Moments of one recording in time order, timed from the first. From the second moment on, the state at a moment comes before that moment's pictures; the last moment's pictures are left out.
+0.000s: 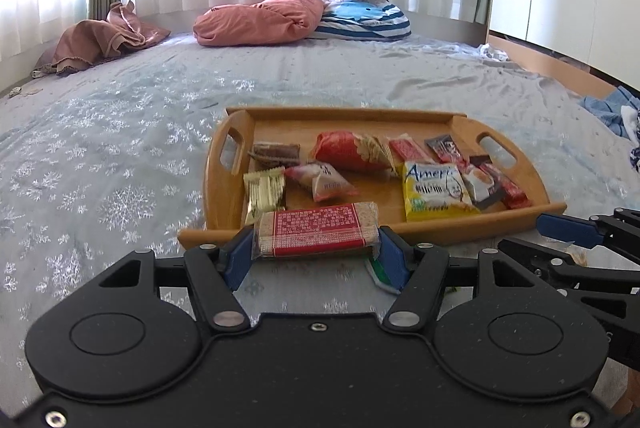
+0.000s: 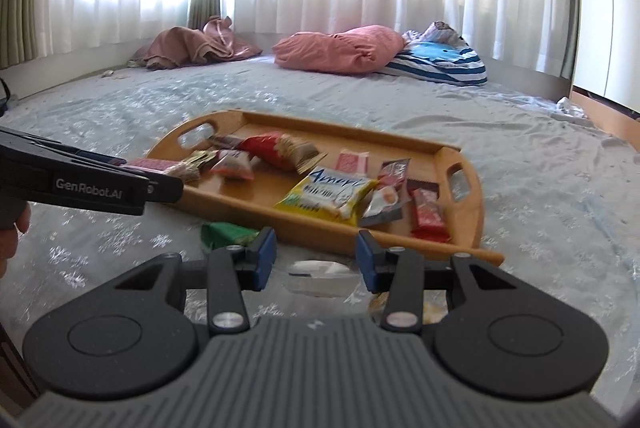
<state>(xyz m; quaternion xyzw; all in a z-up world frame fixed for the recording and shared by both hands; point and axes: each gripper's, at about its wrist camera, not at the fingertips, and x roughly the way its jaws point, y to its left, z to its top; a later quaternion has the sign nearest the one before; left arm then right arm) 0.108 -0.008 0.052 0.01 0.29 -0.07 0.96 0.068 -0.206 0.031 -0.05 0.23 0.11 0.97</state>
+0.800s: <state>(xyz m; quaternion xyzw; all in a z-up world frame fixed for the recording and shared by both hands) 0.159 -0.024 0.042 -0.01 0.33 -0.08 0.94 0.162 -0.241 0.090 0.02 0.22 0.09 0.97</state>
